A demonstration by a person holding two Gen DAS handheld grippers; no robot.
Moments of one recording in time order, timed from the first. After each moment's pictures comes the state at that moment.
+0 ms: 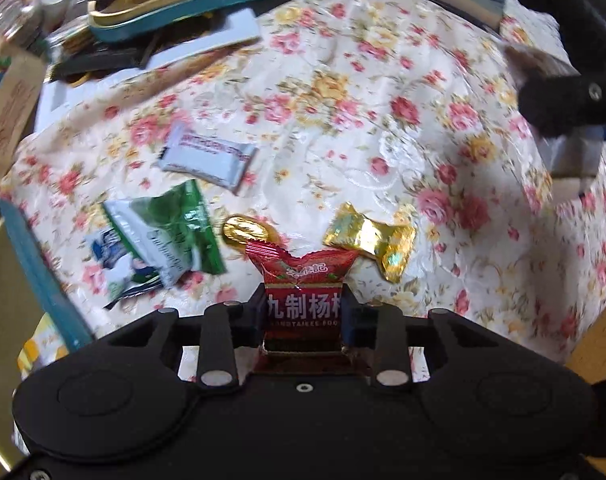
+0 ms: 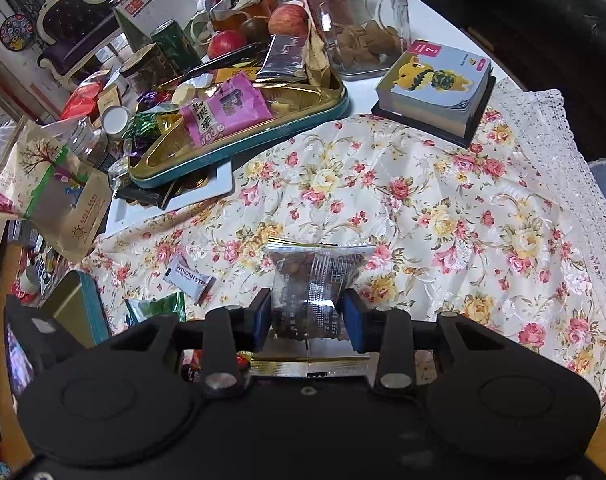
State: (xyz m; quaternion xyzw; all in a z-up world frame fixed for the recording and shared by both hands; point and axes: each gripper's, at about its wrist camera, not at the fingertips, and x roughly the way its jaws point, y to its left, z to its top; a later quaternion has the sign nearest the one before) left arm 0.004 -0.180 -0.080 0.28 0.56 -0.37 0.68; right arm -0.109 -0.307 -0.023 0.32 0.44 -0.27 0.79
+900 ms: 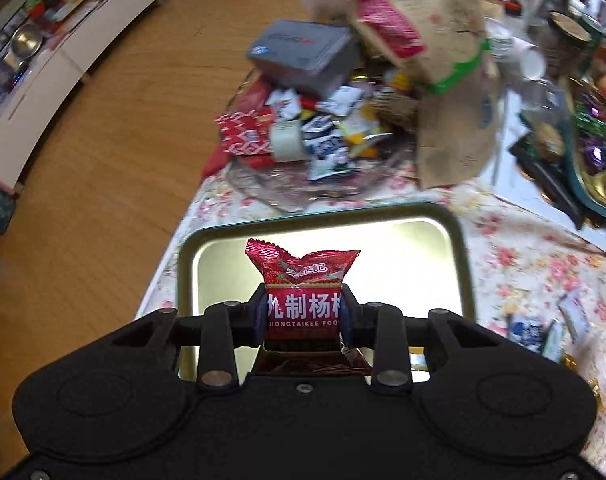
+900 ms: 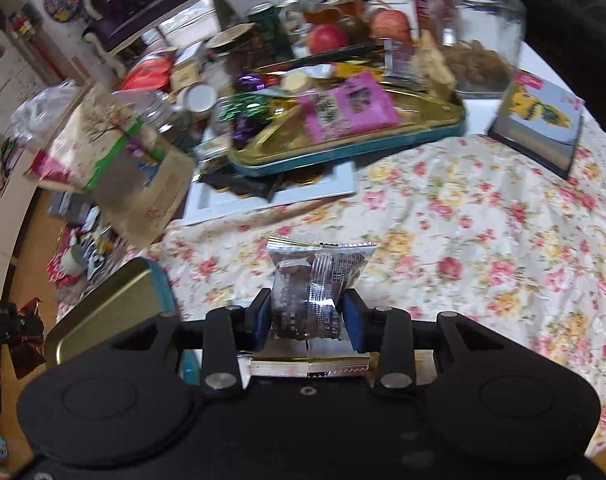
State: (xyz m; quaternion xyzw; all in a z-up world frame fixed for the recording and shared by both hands) left arm 0.180 0.030 0.031 0.12 0.57 -0.01 0.81; right arm -0.013 -0.211 -0.002 0.28 0.44 -0.20 0.83
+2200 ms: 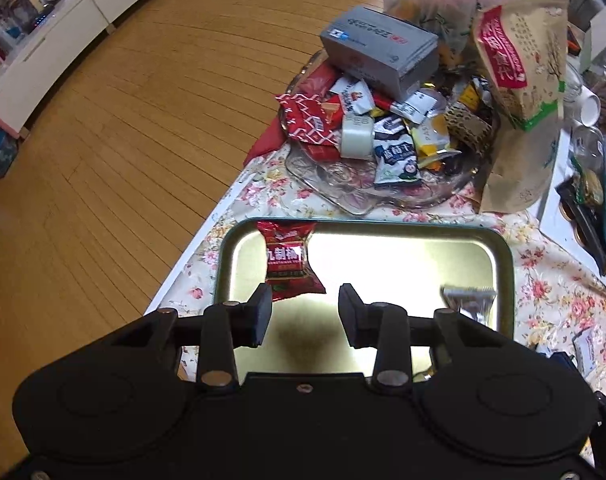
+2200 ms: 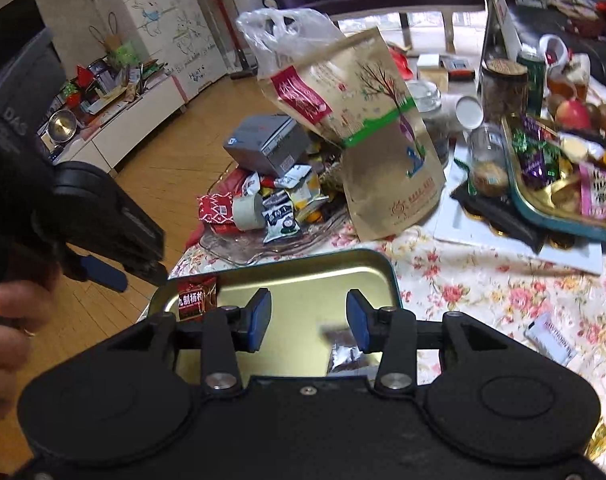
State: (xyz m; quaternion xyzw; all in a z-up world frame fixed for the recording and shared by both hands) left arm 0.202 0.092 0.031 0.06 0.60 0.02 0.80; right arm 0.081 -0.048 0.011 0.16 0.39 -0.01 0.91
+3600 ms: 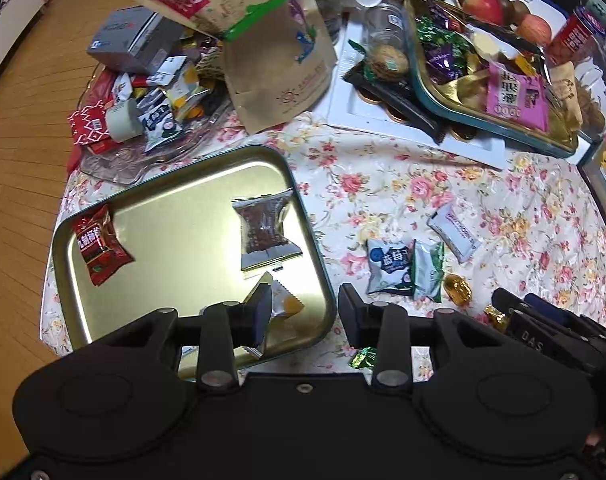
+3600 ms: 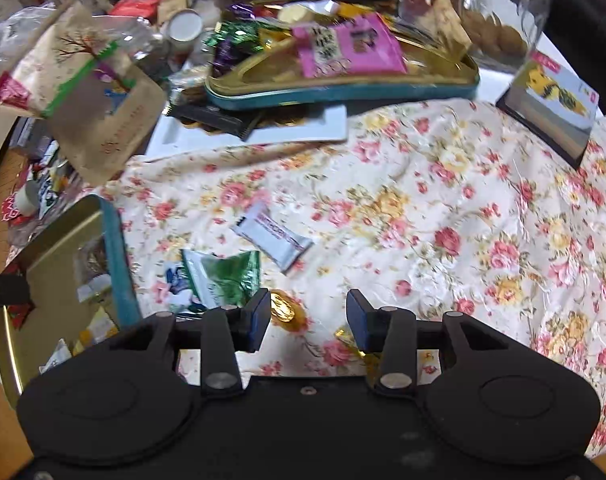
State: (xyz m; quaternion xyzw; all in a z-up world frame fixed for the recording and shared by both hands) left arm 0.125 -0.056 0.025 0.14 0.62 -0.17 0.75; right arm -0.005 -0.233 -0.062 0.24 0.52 -0.21 0.79
